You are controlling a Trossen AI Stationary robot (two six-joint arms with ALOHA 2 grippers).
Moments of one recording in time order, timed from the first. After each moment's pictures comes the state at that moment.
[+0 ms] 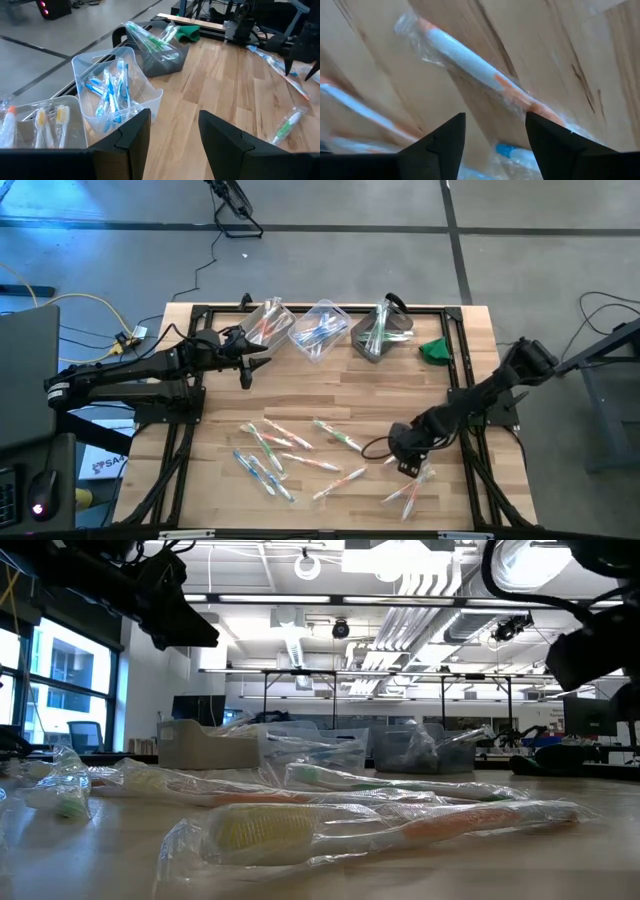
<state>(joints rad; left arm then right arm) 0.34 0.69 0.46 -0.05 -0.01 -0.06 0.53 1.50 0.74 -0.62 -0.18 1.03</state>
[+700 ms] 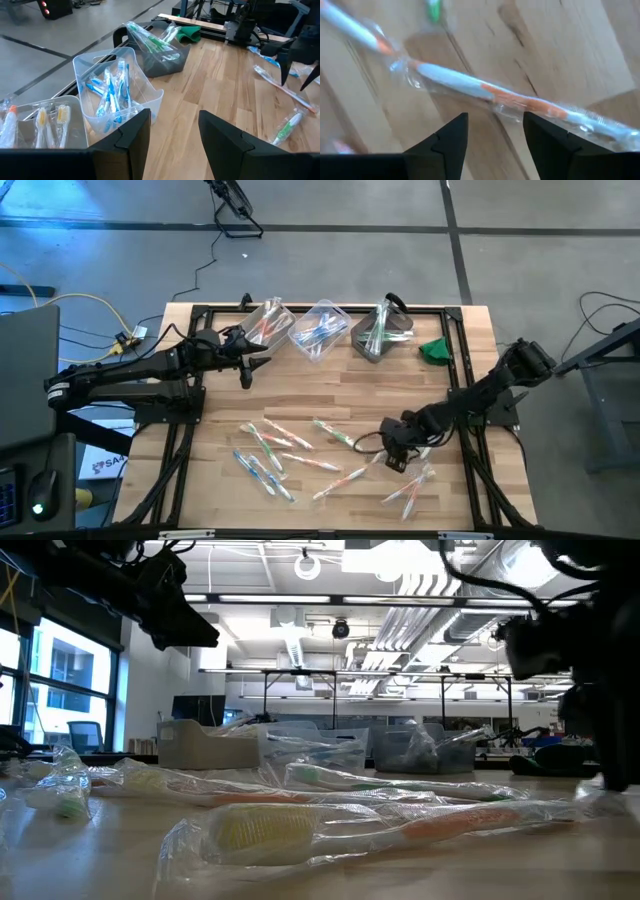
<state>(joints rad) 0.34 0.69 0.46 -0.05 -0.01 -0.06 0.47 1.52 0.74 -0.47 -0.01 0.98</state>
